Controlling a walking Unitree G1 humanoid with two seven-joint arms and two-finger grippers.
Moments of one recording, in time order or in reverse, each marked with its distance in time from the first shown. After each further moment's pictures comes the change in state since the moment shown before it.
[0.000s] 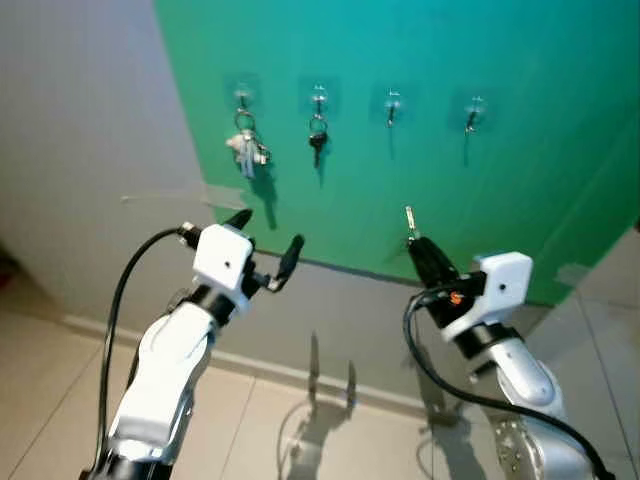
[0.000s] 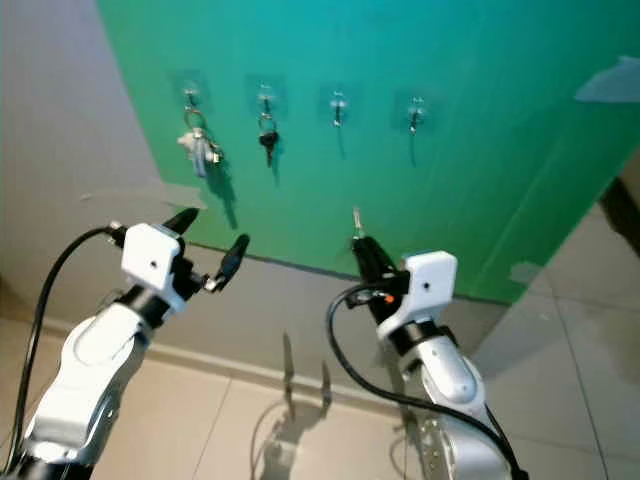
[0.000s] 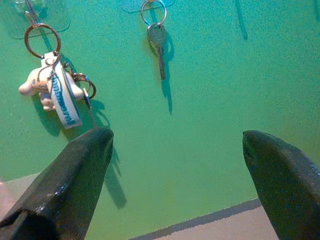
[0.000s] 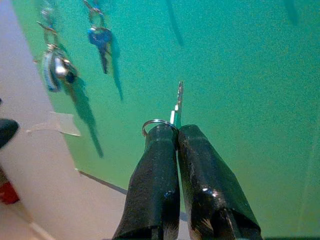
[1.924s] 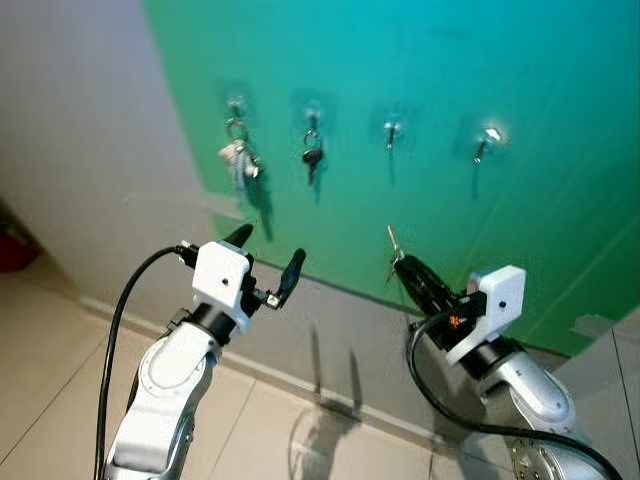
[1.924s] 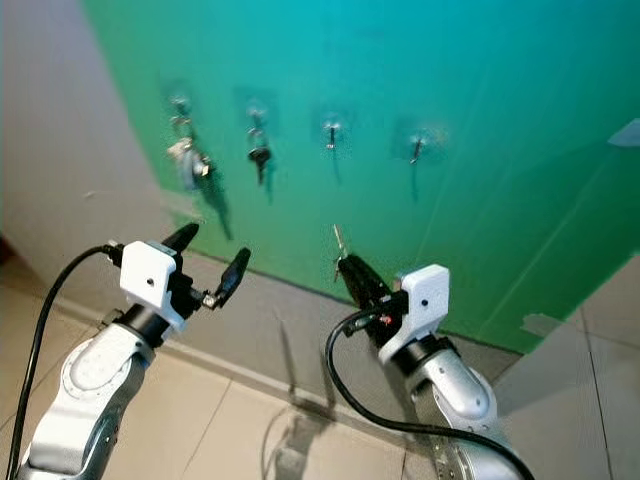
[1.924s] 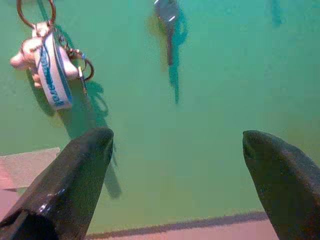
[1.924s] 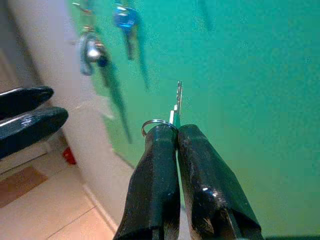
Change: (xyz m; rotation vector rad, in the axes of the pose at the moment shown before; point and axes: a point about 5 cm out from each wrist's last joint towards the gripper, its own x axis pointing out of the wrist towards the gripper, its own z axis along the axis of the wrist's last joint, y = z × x) left arm -0.019 -0.011 -0.009 -0.064 0.031 0.009; right arm -0.015 0.007 -0.002 0.005 0.051 0.197
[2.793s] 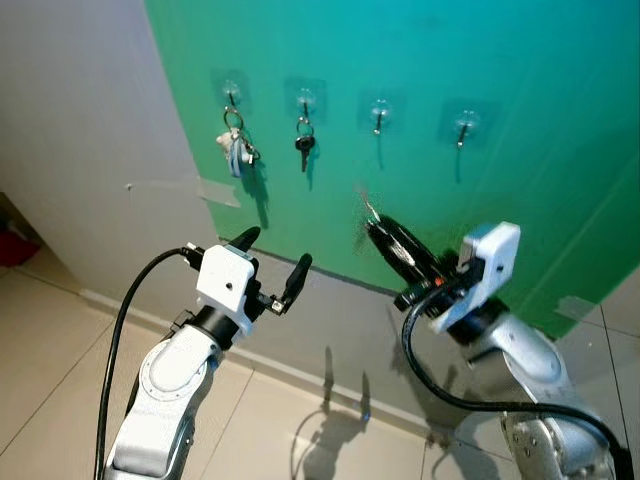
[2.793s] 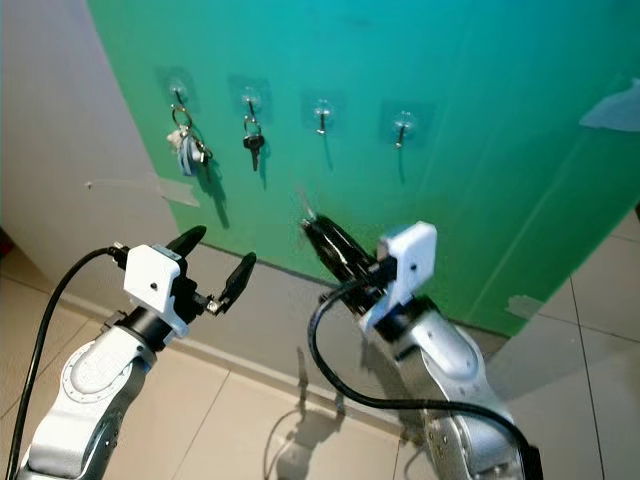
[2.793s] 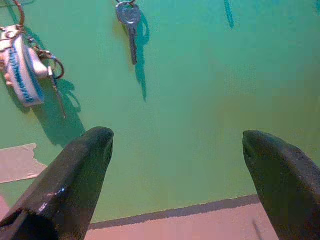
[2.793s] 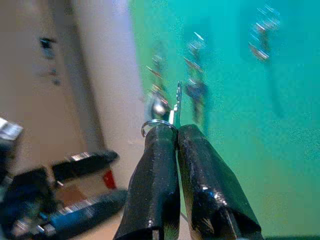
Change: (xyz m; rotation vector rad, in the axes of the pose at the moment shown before) left arm -0.001 -0.003 0.002 0.006 -0.007 -0.034; right arm 0.031 0.021 0.045 0.016 -0.161 0.215
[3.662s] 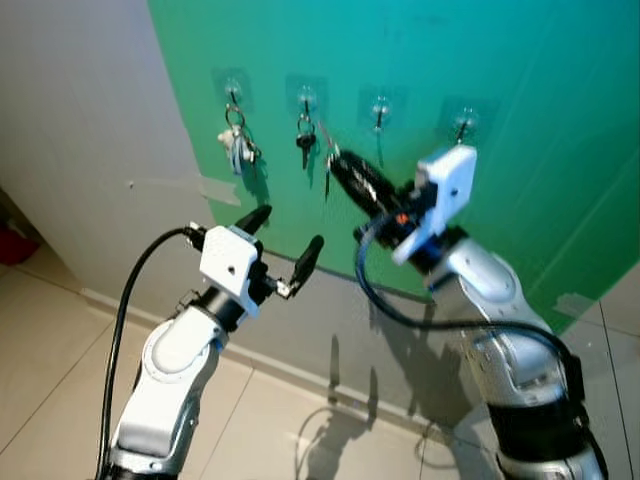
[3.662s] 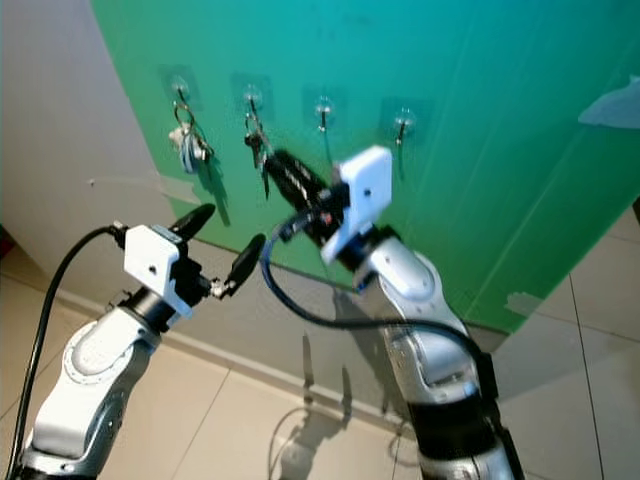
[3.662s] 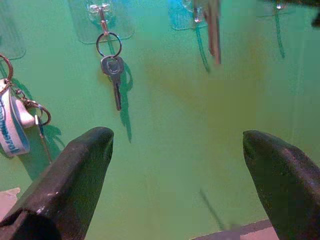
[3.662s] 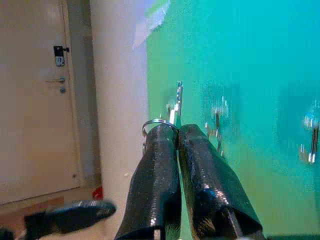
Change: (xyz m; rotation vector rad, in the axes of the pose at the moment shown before) left arm 0.014 -0.002 0.020 -0.001 -0.099 -0.065; right arm 0.067 -0.005 0.028 -0.145 -0.079 0.044
